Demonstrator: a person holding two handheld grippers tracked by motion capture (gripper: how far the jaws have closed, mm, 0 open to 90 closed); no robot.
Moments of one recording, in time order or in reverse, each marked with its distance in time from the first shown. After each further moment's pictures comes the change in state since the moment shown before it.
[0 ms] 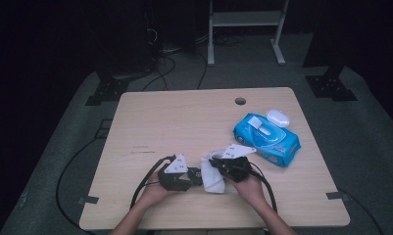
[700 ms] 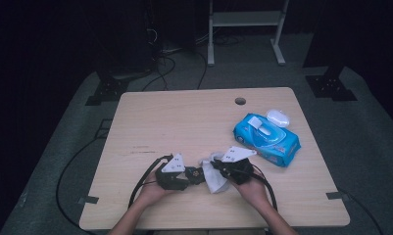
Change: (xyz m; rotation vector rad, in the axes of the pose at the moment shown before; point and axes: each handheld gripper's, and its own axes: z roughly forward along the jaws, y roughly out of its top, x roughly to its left) left arm 0.005 -0.005 -0.006 0.003 0.009 -0.008; right arm 0.004 0.000 -0.009 0.025 -0.021 -0.068
